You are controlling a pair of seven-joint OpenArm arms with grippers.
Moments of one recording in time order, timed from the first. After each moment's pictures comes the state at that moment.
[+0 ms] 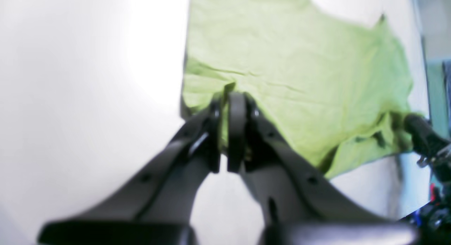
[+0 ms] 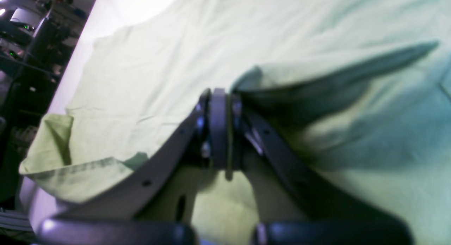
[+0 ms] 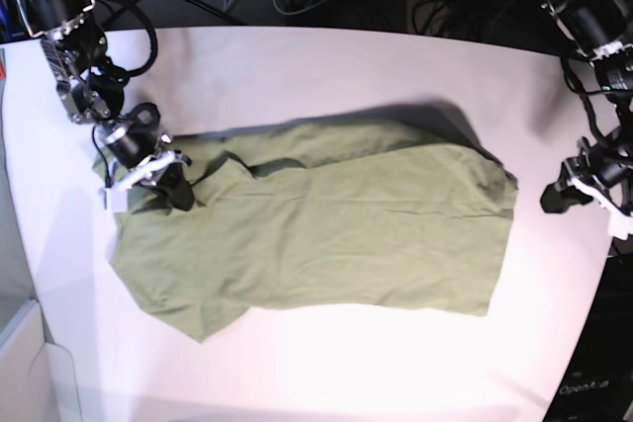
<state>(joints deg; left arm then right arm) -4.8 -20.8 -37.7 79.4 -51.4 -31.8 70.4 -1.2 28.2 -17.7 68.5 59.8 21.8 -4.0</state>
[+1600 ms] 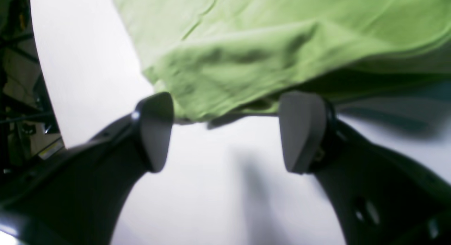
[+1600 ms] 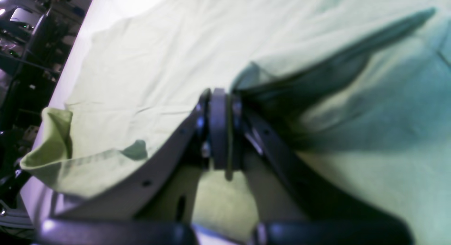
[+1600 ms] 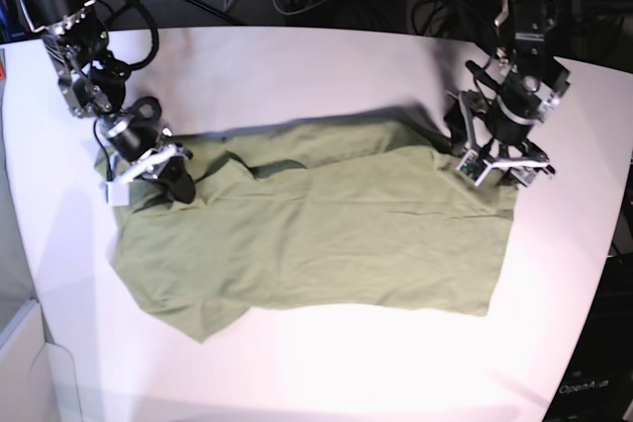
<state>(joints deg) 13.4 -11.7 -9.0 99.5 22.6 -33.3 26.9 -2.3 28.1 -17.6 68.7 59.7 21.8 -4.3</state>
